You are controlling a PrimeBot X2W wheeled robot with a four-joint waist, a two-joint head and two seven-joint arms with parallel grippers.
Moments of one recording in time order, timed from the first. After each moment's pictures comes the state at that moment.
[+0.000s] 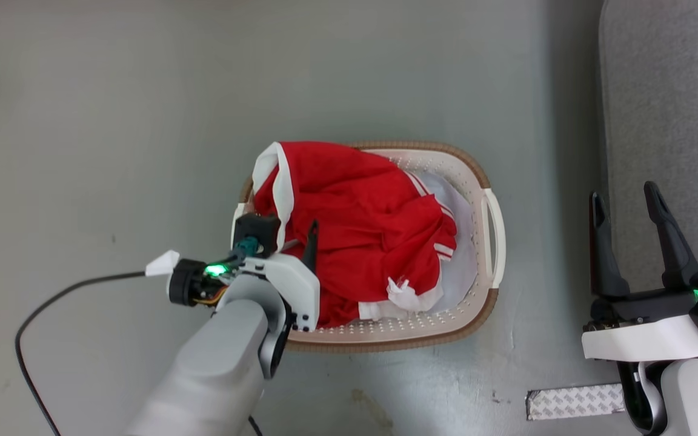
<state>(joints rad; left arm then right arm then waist) -0.84 0.05 -0.74 1.02 -0.53 0.16 -0.26 -0.32 -0.05 0.03 0.13 0.17 0.13 -0.26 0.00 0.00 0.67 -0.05</state>
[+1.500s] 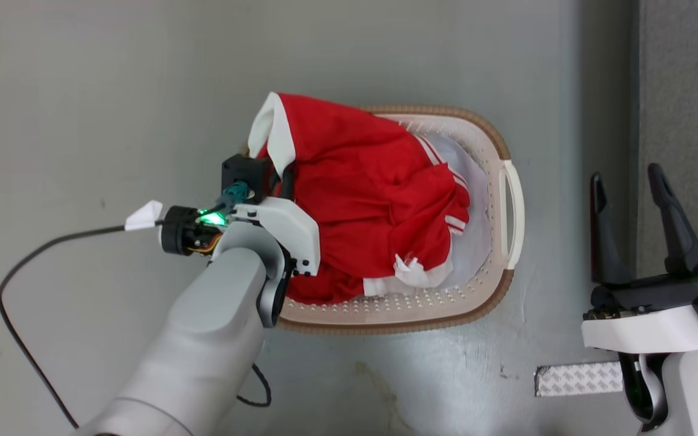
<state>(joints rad) -0.96 0.05 -0.70 1.01 -0.55 0.18 -0.26 -0.35 -0.05 0.03 0.10 0.15 0.13 -0.26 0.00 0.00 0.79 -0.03</state>
